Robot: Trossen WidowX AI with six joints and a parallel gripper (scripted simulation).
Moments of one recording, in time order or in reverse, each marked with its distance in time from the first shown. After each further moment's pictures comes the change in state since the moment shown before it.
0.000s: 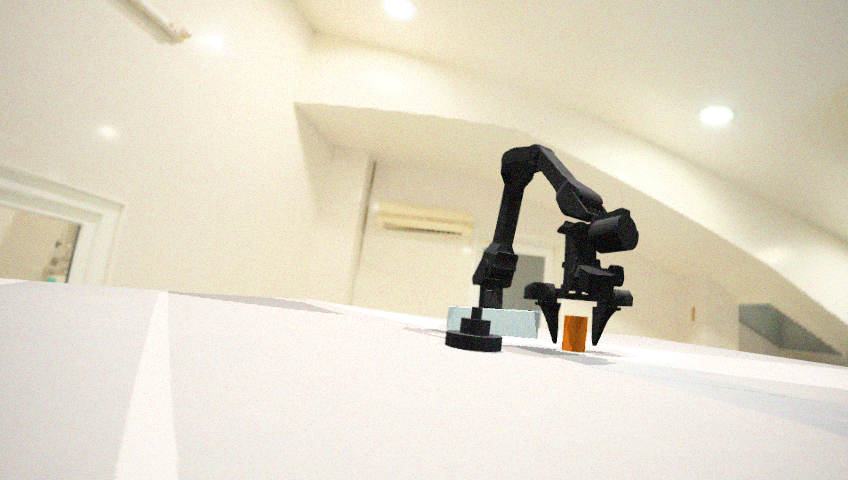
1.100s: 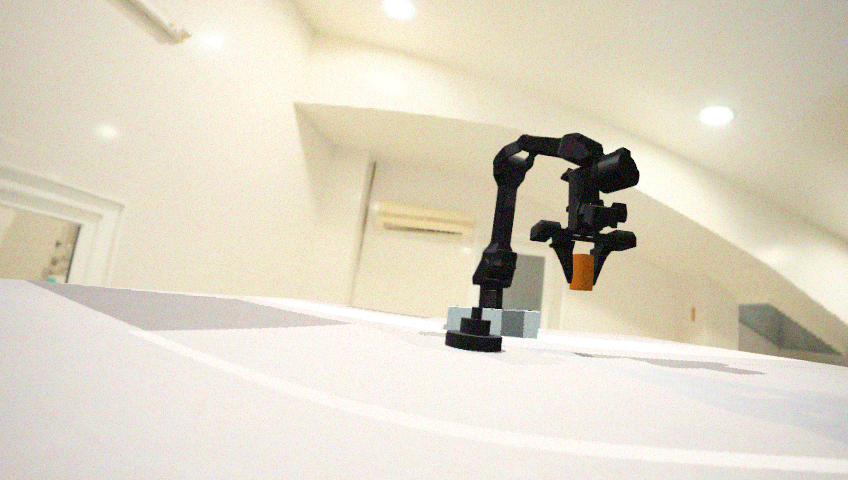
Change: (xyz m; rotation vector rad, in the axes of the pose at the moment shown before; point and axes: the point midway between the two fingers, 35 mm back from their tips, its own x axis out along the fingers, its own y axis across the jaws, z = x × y) arm -0.106 0.002 0.005 -0.002 0.005 -0.004
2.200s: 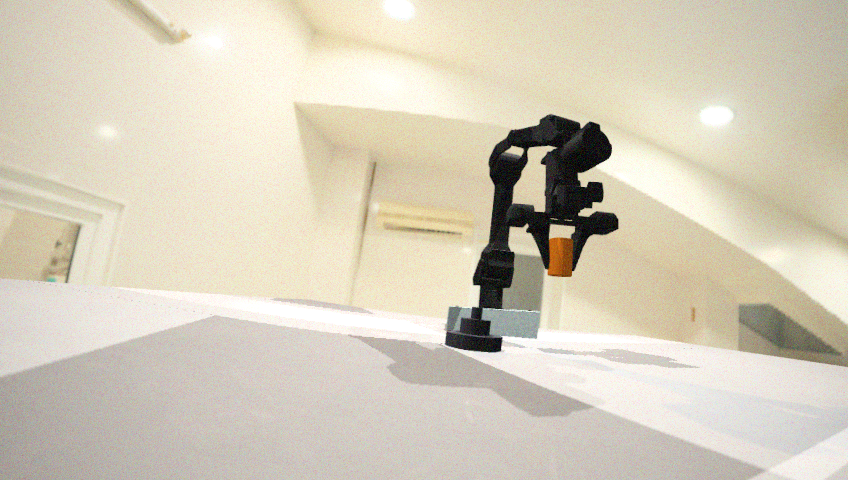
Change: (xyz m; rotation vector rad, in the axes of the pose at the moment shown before) arm -0.018 -0.052 0.025 0.063 0.000 0.010
